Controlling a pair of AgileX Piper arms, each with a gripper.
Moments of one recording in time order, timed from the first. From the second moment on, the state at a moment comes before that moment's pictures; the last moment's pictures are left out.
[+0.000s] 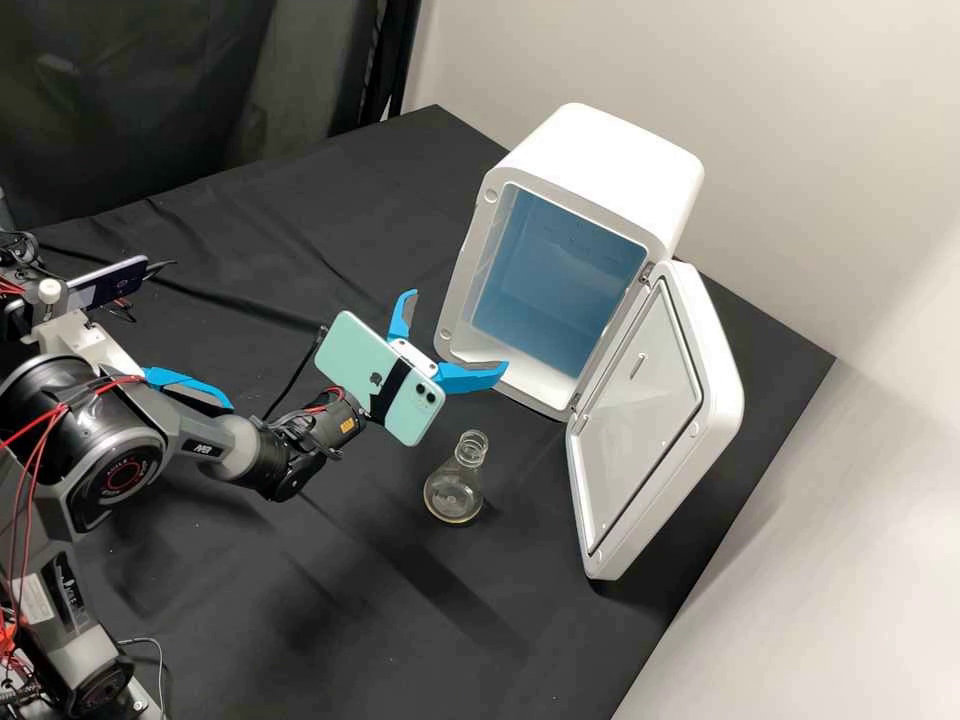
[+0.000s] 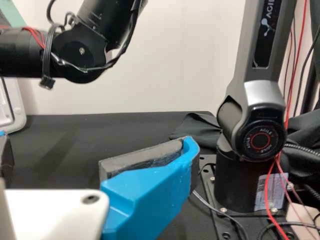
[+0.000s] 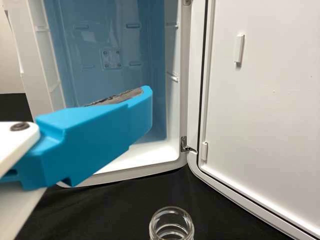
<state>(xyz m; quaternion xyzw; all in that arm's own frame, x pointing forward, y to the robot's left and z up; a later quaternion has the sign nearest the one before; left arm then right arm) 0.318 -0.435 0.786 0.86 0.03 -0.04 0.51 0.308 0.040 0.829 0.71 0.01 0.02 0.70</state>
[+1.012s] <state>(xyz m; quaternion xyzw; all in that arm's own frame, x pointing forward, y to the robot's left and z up) 0.287 -0.348 0.811 0.84 0.15 0.05 0.52 0.308 0.040 0.829 0.71 0.01 0.02 0.70</state>
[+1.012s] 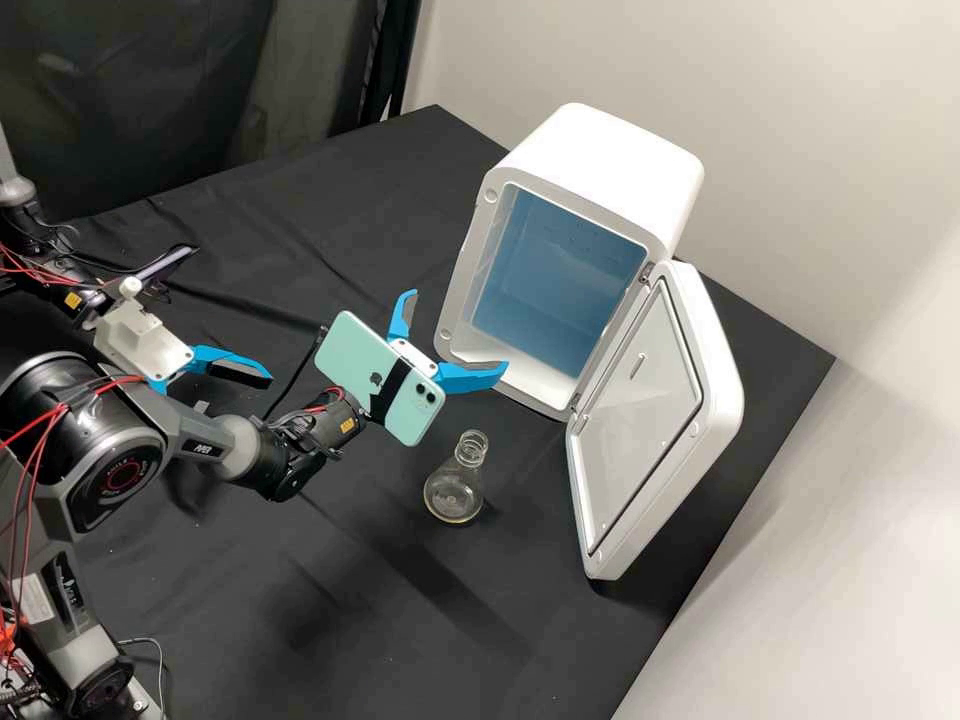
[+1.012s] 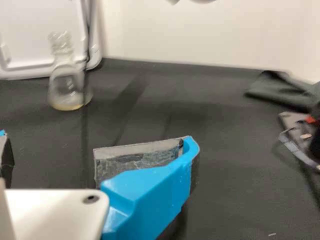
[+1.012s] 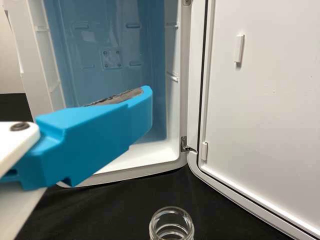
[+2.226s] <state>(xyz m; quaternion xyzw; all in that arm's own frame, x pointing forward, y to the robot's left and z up) 0.277 -0.308 0.860 0.83 0.17 0.14 0.52 0.308 0.040 0.829 0.71 0.01 0.02 0.70</state>
